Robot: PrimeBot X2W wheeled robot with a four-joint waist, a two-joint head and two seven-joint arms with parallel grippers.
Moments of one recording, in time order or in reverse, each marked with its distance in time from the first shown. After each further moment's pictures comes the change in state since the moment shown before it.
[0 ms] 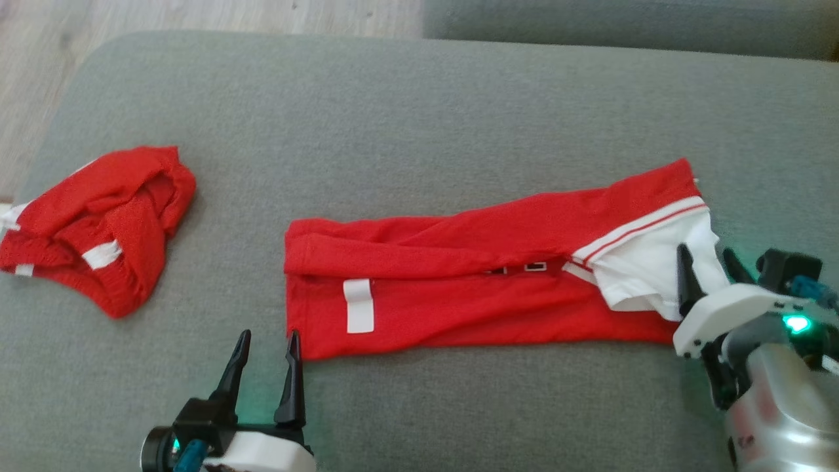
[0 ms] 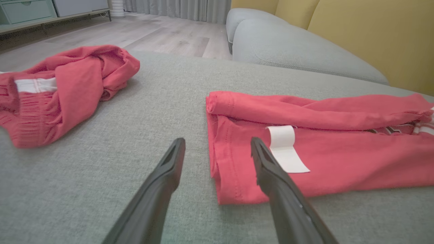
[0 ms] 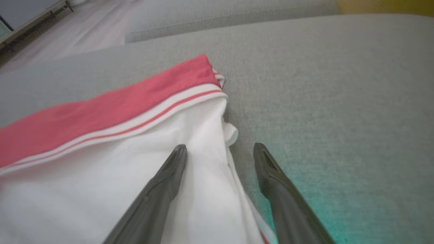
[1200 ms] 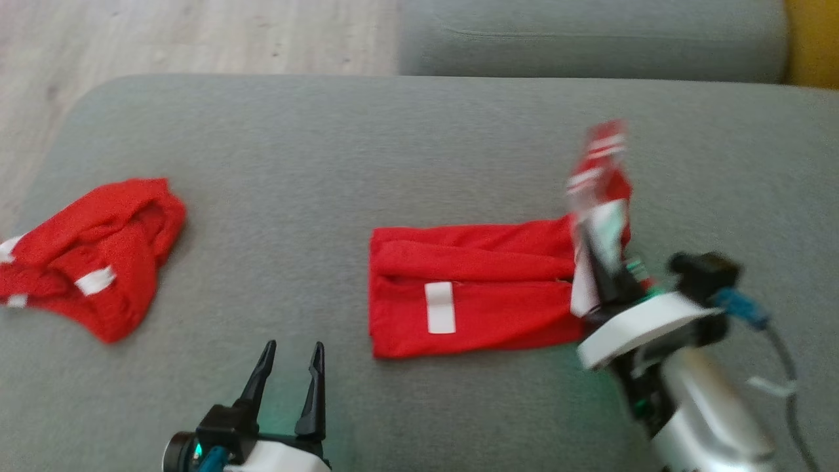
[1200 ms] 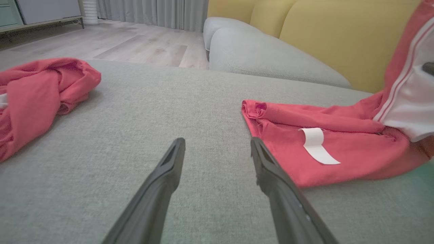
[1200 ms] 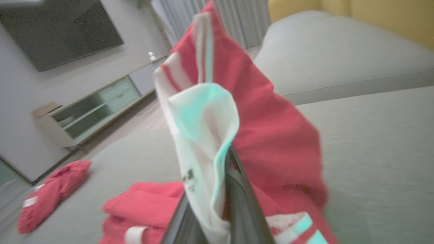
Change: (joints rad) left arm 0.006 -0.001 -0.064 0.022 -0.015 -0.002 0.000; right arm 0.105 -0.003 0.453 -0.334 0.376 0.000 -0.110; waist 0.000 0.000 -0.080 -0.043
